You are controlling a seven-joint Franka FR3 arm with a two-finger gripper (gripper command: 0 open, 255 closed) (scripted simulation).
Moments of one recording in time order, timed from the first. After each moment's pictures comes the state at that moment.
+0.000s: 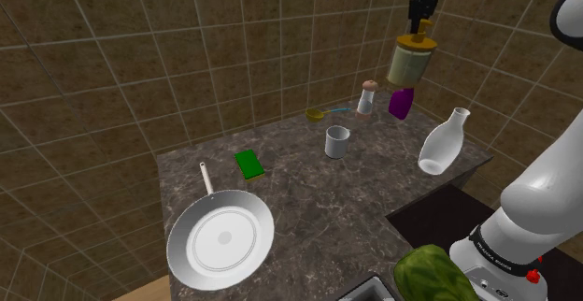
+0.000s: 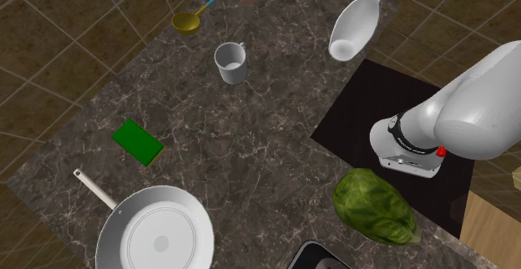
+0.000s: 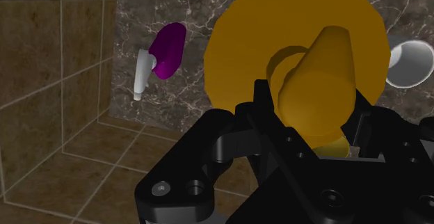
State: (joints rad) arm -0.33 0.10 -0.07 -1.32 -0.04 1.33 -0.43
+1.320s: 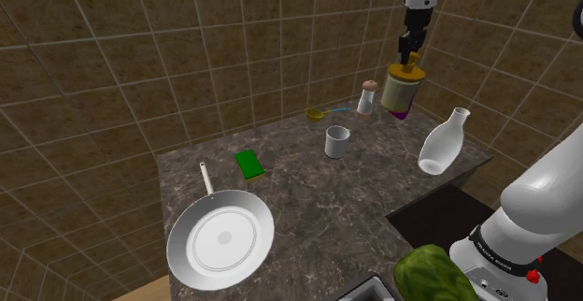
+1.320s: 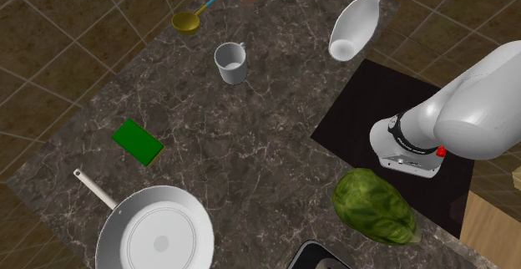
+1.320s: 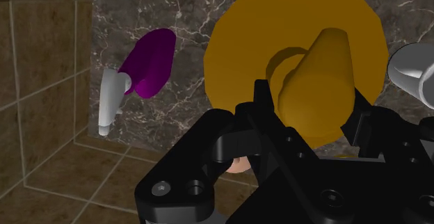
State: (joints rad) arm -0.33 0.02 -0.07 -1.70 -0.05 1.62 -0.42
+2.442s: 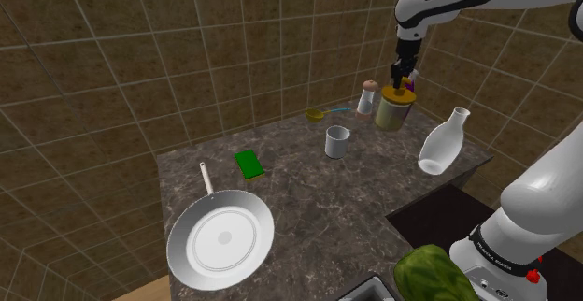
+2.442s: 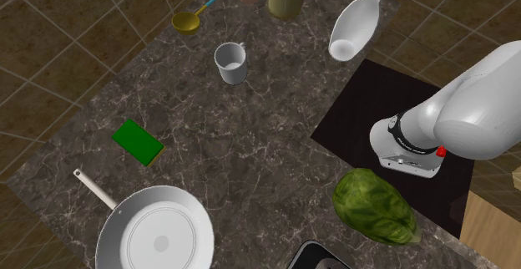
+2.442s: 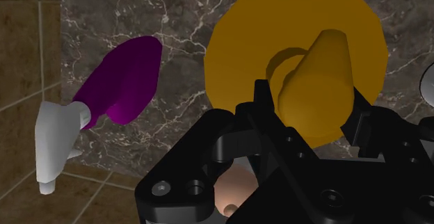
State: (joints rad) arm -0.34 0.03 -0.07 -1.92 -0.05 1.85 -0.41
